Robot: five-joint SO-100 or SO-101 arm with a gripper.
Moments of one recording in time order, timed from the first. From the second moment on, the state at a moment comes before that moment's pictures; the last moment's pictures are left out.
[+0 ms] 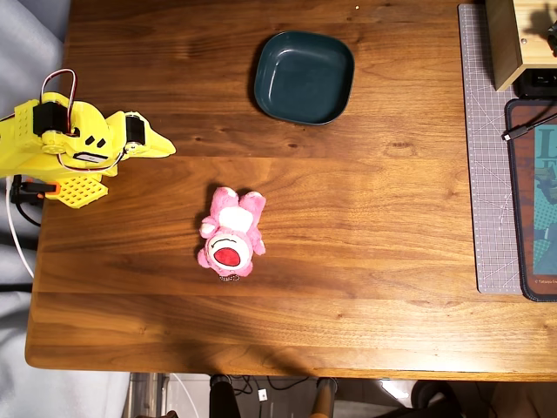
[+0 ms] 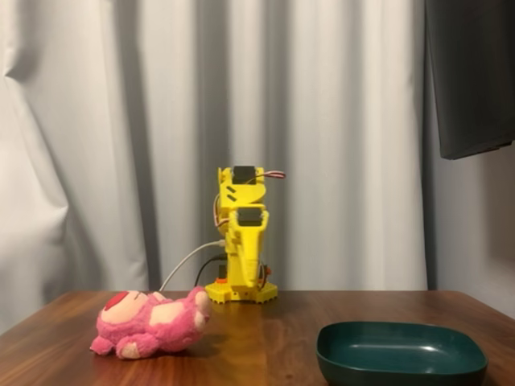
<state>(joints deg) 1.2 192.5 175.6 70.8 -11.0</state>
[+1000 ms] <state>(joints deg) -11.6 114.8 105.6 85.2 -7.3</state>
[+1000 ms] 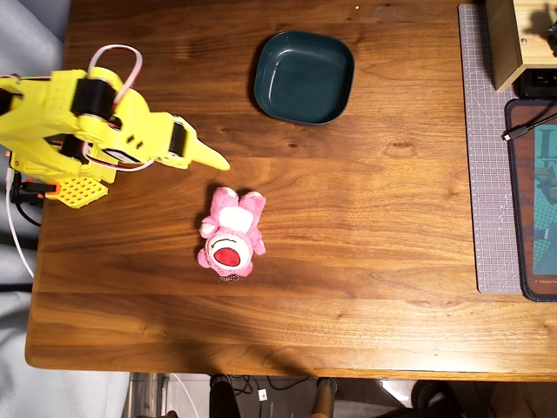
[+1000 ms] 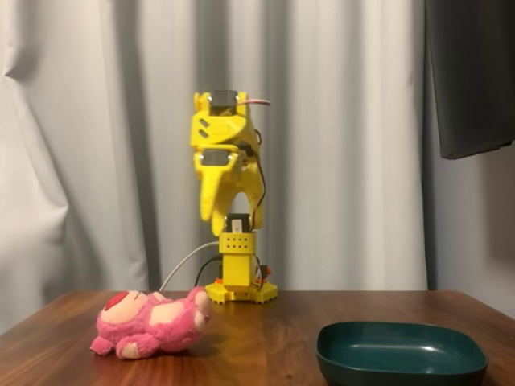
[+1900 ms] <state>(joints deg) -15.5 99.5 114.7 72.7 -7.3</state>
